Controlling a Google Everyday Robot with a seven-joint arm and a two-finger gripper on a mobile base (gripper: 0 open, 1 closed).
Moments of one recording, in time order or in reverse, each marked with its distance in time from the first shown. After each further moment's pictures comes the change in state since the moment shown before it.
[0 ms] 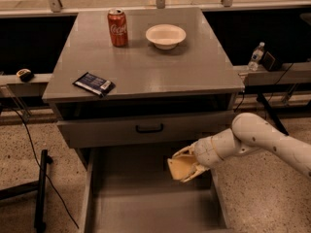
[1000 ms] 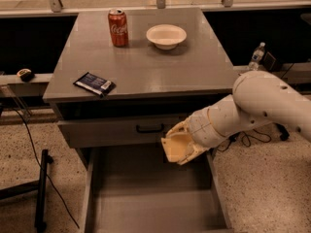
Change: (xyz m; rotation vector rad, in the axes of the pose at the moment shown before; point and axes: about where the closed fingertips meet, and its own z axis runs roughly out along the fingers) arm -0.127 -0.048 -0.085 0.001 0.225 -0.099
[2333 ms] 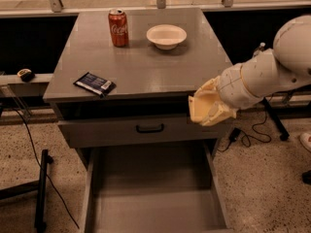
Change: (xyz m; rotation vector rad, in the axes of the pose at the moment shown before) arm 0.035 -0.061 -0.108 0.141 0.177 0.215
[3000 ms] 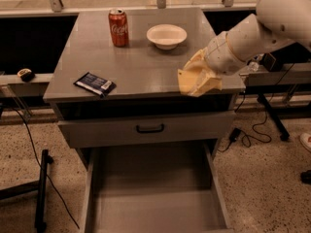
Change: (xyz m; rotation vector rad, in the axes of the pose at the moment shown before) arm -0.002 -0.083 0.007 -0.019 -0.064 0.054
